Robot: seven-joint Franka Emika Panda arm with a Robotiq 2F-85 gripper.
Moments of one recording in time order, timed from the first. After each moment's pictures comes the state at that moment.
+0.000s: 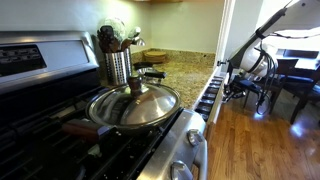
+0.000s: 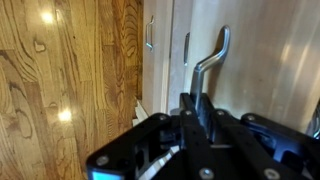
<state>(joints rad) -0.41 0.76 0.10 -1.88 0.63 2.82 0.01</state>
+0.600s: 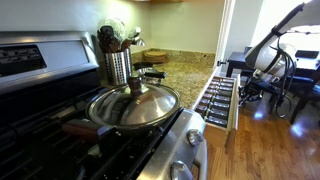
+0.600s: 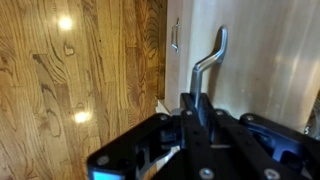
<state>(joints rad) -0.49 0.67 0.08 -2.02 0.66 2.82 -0.08</state>
